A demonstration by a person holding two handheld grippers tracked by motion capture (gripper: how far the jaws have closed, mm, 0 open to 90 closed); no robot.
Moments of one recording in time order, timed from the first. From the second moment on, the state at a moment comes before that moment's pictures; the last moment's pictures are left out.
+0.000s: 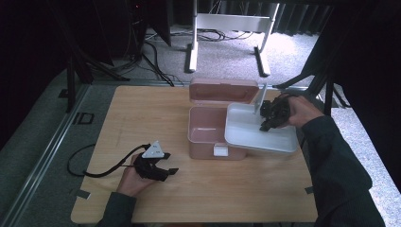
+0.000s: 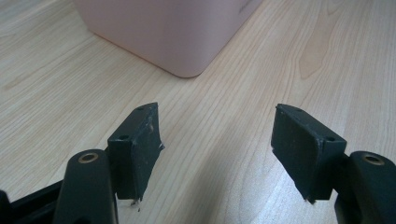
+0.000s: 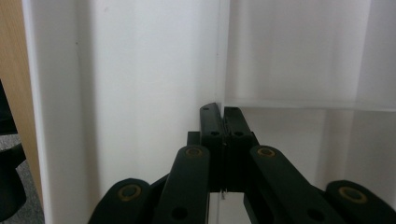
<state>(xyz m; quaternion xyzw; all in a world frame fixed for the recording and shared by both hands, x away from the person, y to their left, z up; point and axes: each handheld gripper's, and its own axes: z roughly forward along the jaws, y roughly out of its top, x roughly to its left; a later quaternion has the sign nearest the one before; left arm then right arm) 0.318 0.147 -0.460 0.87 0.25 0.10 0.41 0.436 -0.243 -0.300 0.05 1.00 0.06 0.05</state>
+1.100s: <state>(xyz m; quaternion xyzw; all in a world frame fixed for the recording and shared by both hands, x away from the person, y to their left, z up) 0.318 0.149 -0.459 0.87 0.25 0.10 0.42 0.460 -0.145 -0.318 0.01 1.00 0.09 0.05</state>
